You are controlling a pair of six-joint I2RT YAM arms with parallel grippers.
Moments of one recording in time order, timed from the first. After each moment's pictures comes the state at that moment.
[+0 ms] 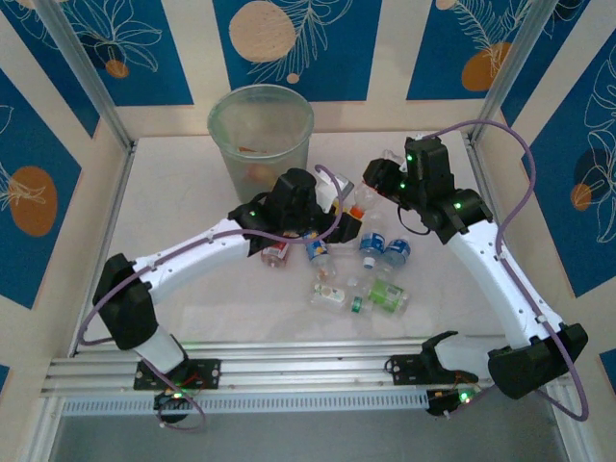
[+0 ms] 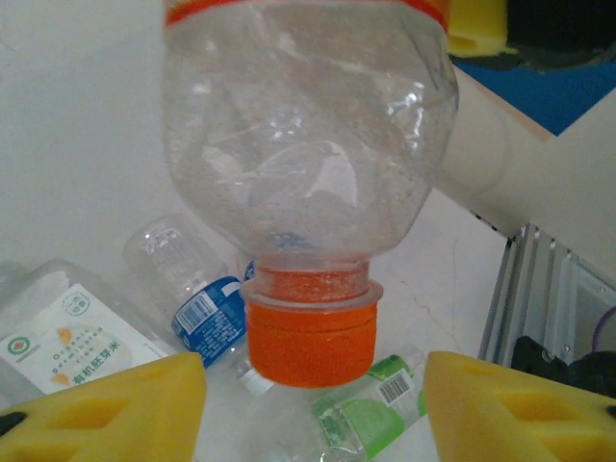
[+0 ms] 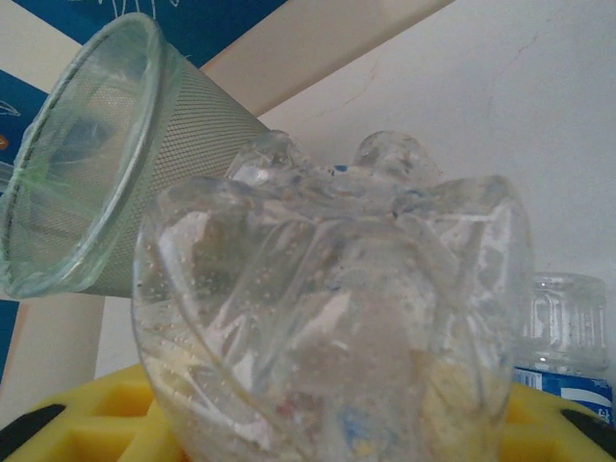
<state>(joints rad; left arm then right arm) -0.88 1.60 1.36 -0.23 0.32 -0.24 0.40 1.21 1.34 -0.70 0.00 0.76</state>
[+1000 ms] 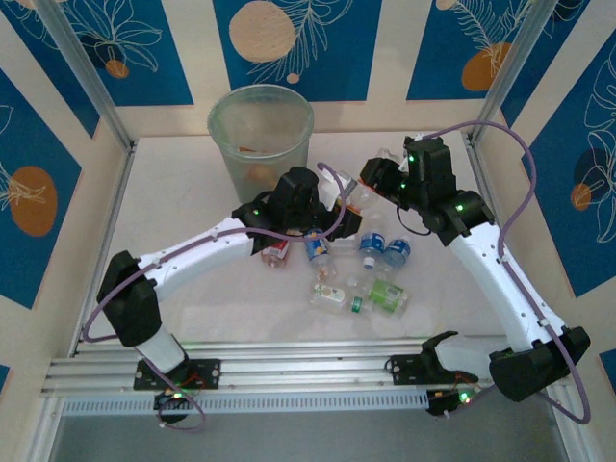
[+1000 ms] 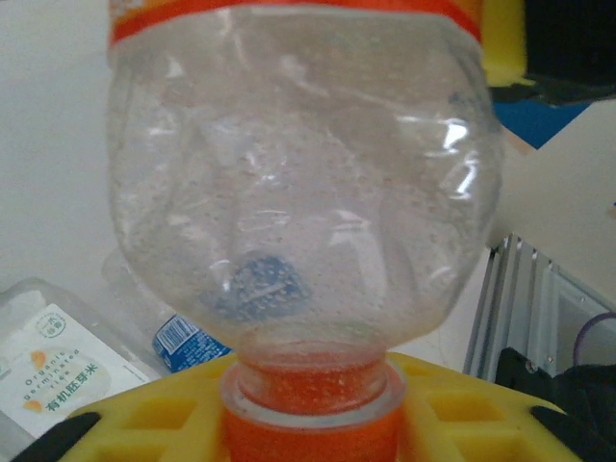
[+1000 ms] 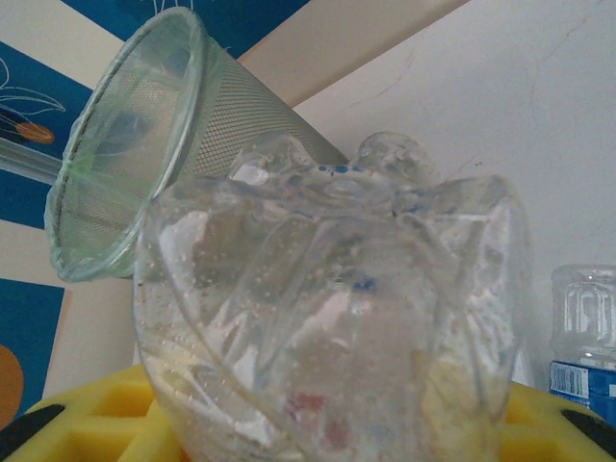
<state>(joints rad) -0.88 1.63 1.38 -0.20 0.34 -0.26 0.40 1.19 1.34 -0.68 -0.06 0.79</state>
